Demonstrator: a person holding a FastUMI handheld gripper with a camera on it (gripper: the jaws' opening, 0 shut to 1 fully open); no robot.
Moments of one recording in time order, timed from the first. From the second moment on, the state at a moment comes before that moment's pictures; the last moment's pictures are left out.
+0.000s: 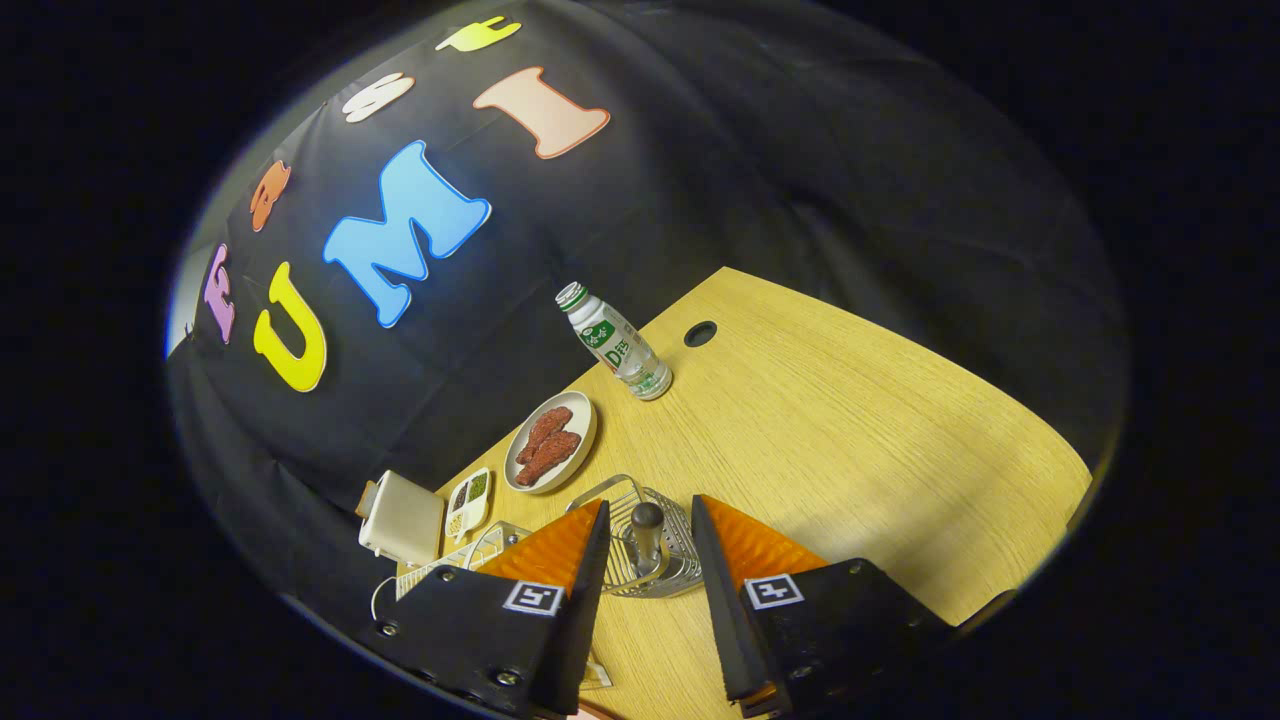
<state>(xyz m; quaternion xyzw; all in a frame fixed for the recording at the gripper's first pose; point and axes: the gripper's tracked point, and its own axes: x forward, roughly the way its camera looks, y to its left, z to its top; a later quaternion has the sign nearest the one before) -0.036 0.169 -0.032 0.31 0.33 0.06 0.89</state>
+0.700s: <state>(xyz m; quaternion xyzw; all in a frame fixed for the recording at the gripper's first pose) -0.016 0.165 -0.008 0.26 0.33 0.07 0.91</state>
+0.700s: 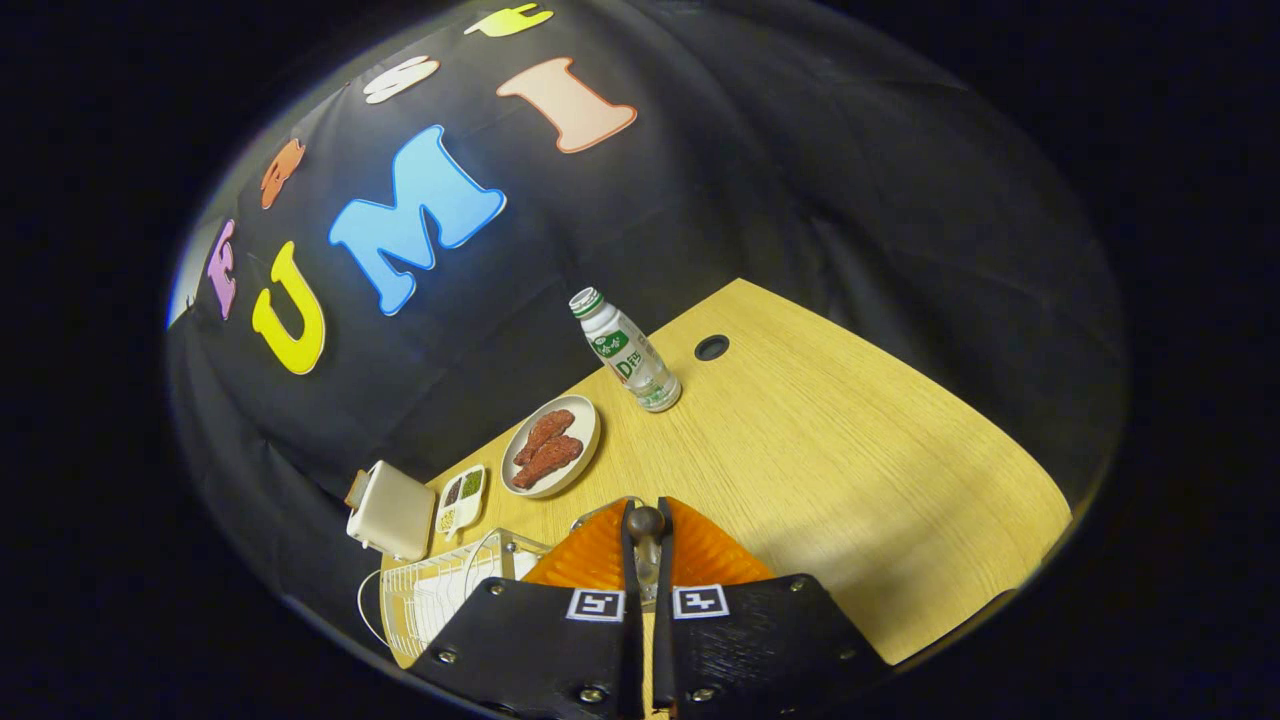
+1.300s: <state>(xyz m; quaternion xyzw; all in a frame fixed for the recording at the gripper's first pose) -0.054 0.196 0.123 0.22 0.28 0.16 0.92</state>
